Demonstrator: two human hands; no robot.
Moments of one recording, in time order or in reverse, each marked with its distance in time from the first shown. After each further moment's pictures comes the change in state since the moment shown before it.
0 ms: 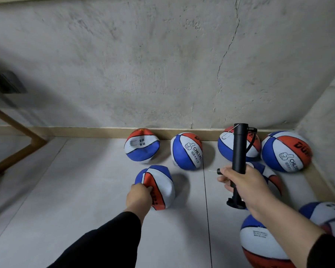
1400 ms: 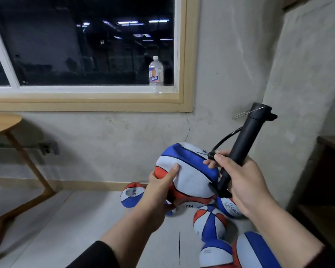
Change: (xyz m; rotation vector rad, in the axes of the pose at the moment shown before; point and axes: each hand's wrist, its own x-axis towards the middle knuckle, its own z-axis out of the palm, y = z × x) left_hand -0.414 0.101 -0.210 -1.265 -0.359 0.487; right_hand -0.277 -0.218 -0.112 0.408 -0.102 -0.623
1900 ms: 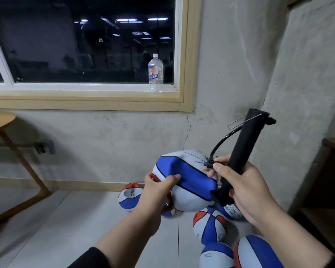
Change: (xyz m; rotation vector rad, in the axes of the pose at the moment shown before) left_hand 0.013 -0.005 -0.011 0.061 0.058 0.045; right_hand 0.007 0.016 -0.007 -0.119 -0.115 -0.018
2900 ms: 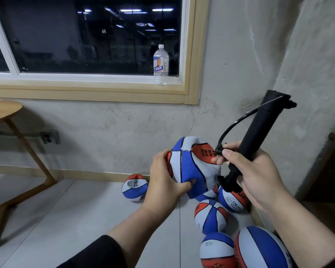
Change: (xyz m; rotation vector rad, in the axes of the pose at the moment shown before) left_hand -0.004 -0.015 -0.003 0.554 0.069 0.614; right_hand -0.004 -0.013 -0.003 0.007 -0.005 -0.062
